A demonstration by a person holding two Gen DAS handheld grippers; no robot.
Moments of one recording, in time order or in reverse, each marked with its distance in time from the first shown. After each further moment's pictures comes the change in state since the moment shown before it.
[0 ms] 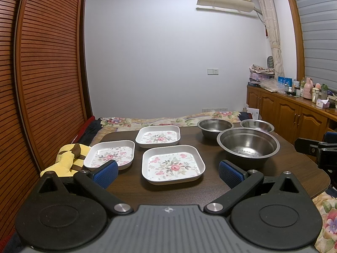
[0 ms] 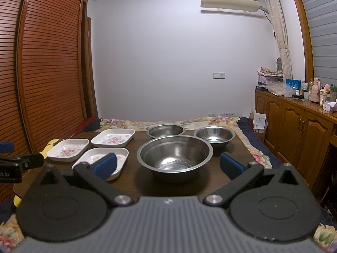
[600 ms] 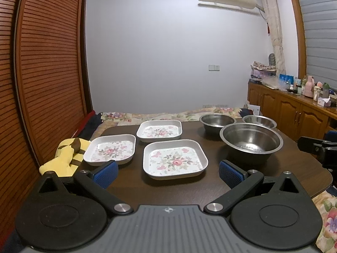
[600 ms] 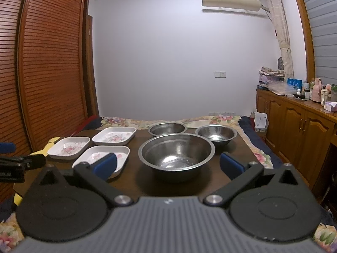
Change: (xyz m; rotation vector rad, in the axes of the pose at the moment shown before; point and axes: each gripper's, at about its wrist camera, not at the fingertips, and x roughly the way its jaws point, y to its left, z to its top) left arm 0.009 0.007 -0.007 -0.015 0.031 -0.002; right arm 0.004 0.005 -0.002 -0.007 0.012 0.006
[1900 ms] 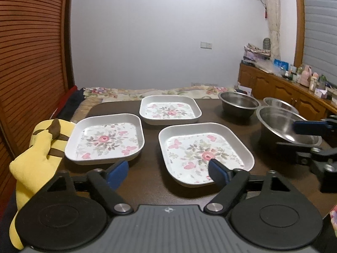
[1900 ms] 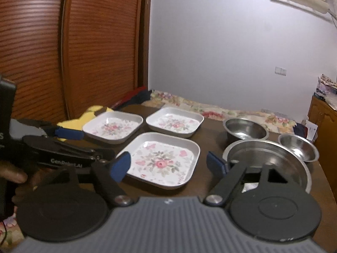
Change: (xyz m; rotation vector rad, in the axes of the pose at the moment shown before) left arm 0.132 0.081 0.000 -0.014 0.141 -0.139; right arm 0.097 0.100 0.015 -0.201 0.165 0.257
